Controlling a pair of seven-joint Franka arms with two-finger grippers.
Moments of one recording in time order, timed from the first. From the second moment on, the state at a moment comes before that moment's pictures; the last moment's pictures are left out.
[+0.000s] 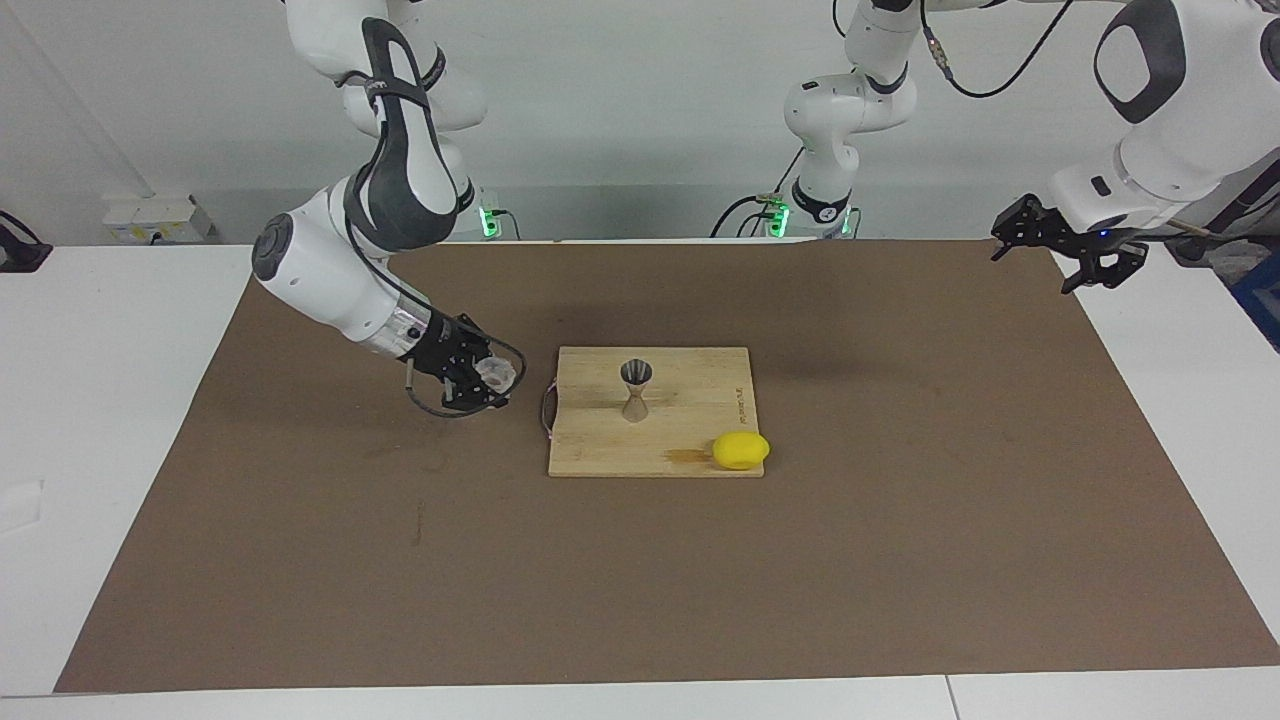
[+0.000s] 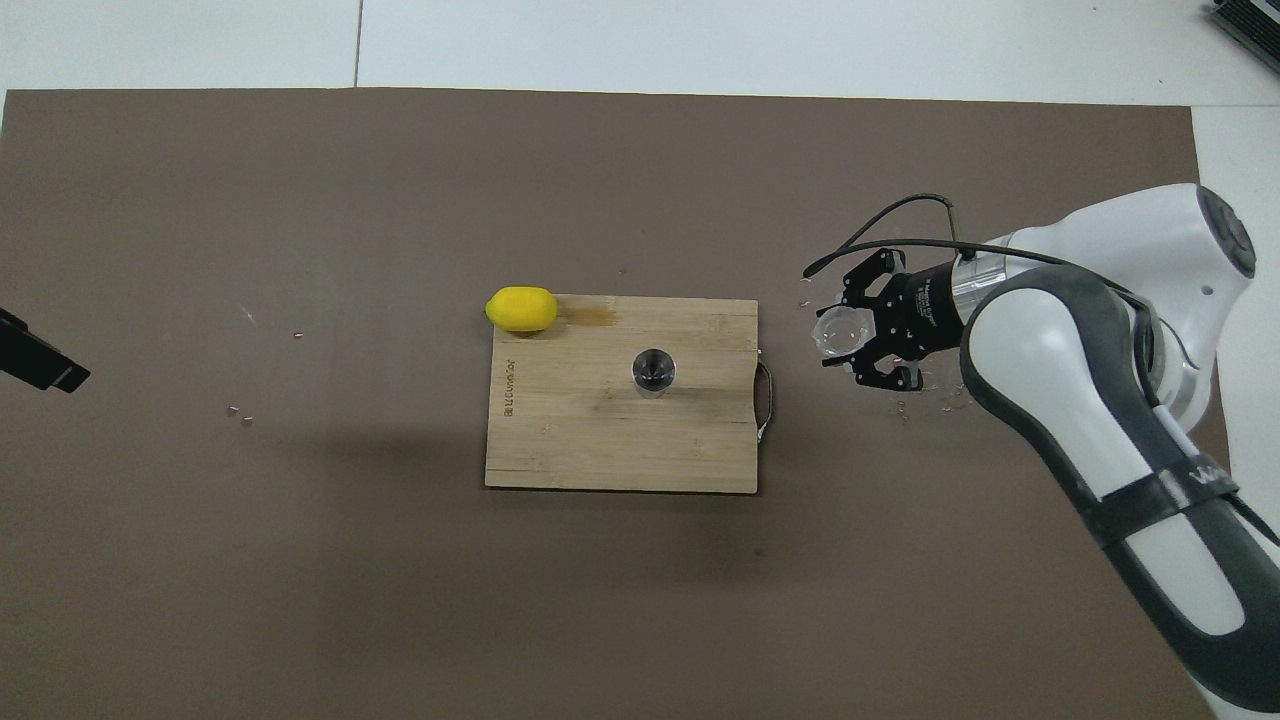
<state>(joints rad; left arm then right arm) 0.11 0.17 -0.08 -1.40 0.04 1.32 0.66 0.15 0.18 0.00 -1.92 0.61 2.06 1.36</state>
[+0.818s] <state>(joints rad) 0.11 0.22 -0.07 -1.35 0.04 1.29 0.61 0.36 0.21 0.00 -1.91 0.61 2.23 1.56</state>
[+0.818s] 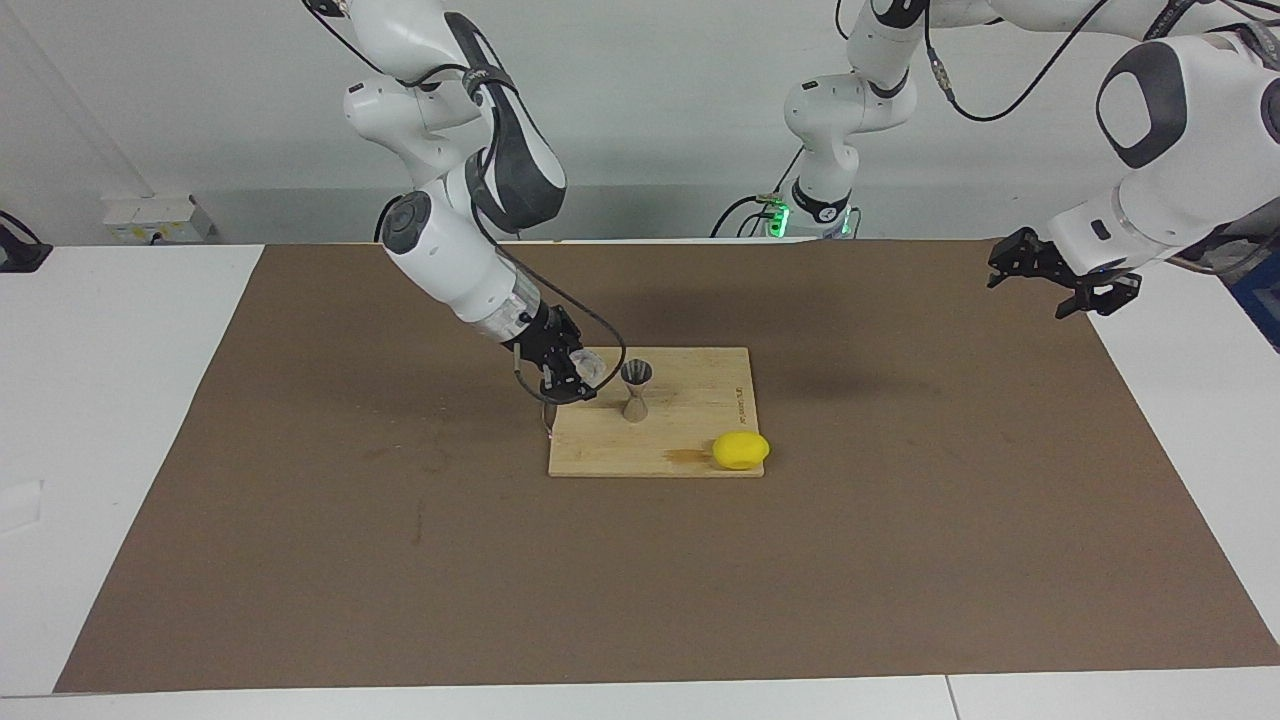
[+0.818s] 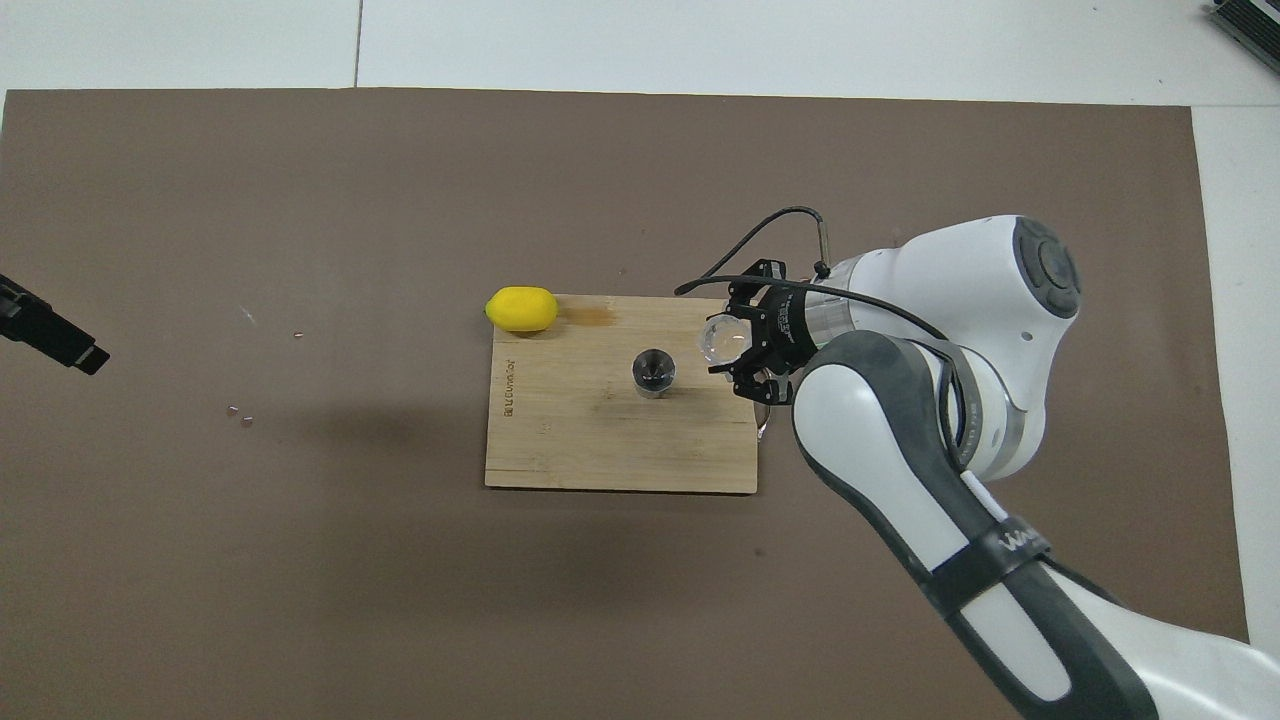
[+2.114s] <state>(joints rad) 0.10 -0.02 -0.06 -1.88 -0.01 1.70 0.61 0.46 0.24 0.00 -1.88 0.40 2.30 1.67</state>
